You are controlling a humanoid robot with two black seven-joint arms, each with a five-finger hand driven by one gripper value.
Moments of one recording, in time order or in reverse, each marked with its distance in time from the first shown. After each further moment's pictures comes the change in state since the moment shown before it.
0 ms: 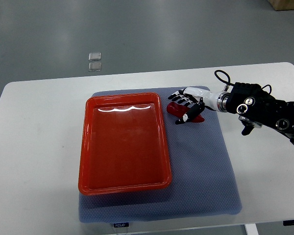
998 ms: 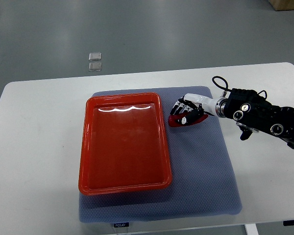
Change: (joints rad) left arm 0.000 0.000 0.000 0.001 -0.001 0.002 0.001; right arm -0.005 0.024 -0.047 -0.035 -0.028 -0.015 0.008
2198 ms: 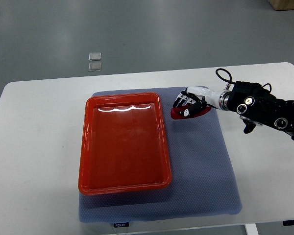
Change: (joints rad) left arm 0.001 0.000 0.000 0.002 0.000 0.000 -0.001; right arm 0.040 -0.028 0.003 0.003 0.003 0.004 0.004
